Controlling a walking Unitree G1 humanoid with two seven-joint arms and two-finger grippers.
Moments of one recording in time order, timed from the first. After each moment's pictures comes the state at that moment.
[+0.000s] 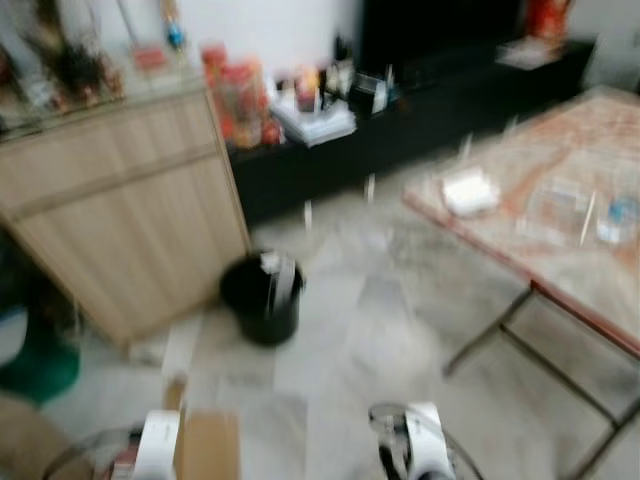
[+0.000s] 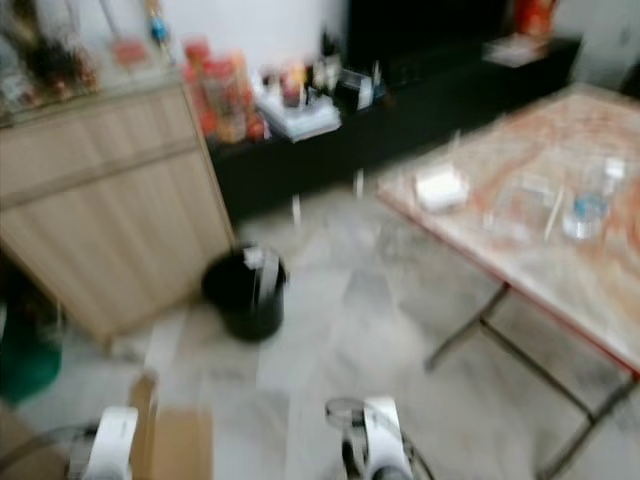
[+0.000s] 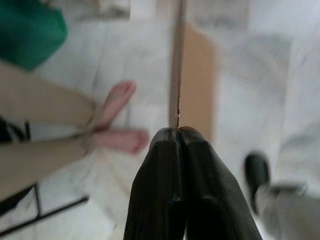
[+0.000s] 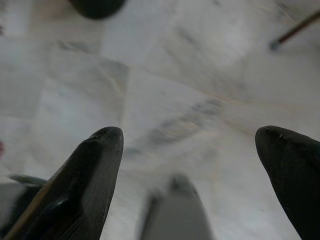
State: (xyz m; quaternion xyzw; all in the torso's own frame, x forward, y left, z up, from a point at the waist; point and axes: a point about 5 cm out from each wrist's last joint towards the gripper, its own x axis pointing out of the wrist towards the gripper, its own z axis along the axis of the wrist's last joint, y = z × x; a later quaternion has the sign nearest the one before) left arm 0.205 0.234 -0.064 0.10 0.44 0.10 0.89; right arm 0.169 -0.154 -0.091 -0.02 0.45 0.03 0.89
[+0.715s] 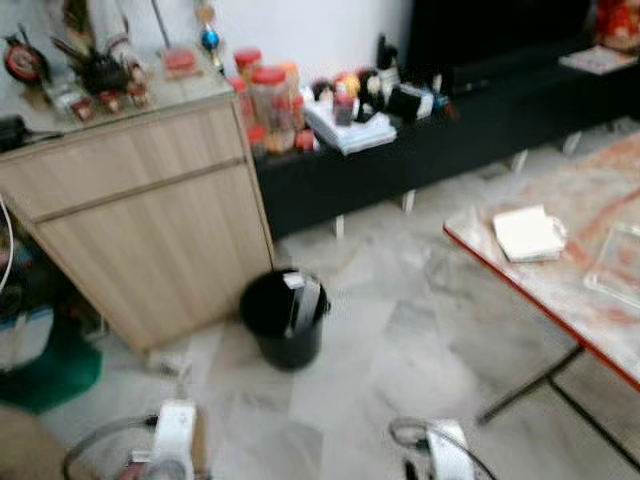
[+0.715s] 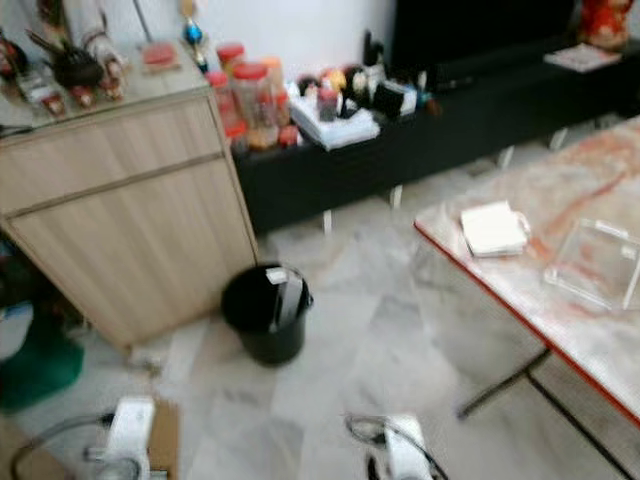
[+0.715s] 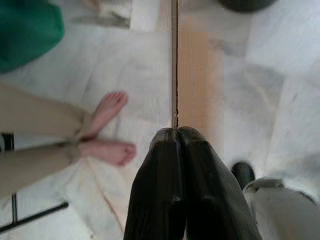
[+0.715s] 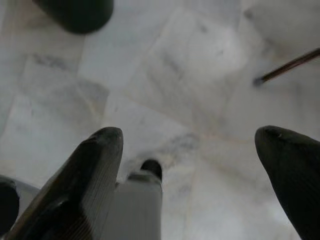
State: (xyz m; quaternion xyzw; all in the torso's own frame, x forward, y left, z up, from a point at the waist) left arm 0.205 0.219 -0.068 0.09 0.44 0.09 0.89; right arm 0.168 -0.173 -0.091 -0.04 0.45 0.00 0.89
